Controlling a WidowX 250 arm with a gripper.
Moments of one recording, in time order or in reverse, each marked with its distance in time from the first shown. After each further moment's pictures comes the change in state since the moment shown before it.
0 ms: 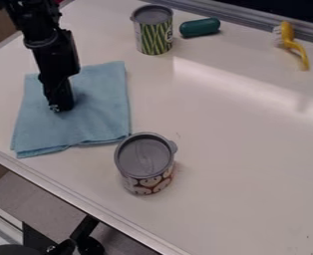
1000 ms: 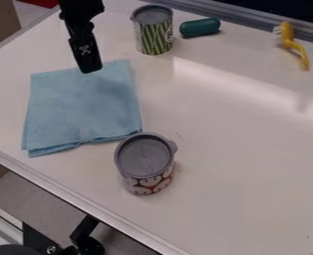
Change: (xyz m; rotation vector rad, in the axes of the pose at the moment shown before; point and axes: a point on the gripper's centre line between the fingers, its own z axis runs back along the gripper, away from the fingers) arm 0.055 0.009 0.066 -0.043 -0.096 0.140
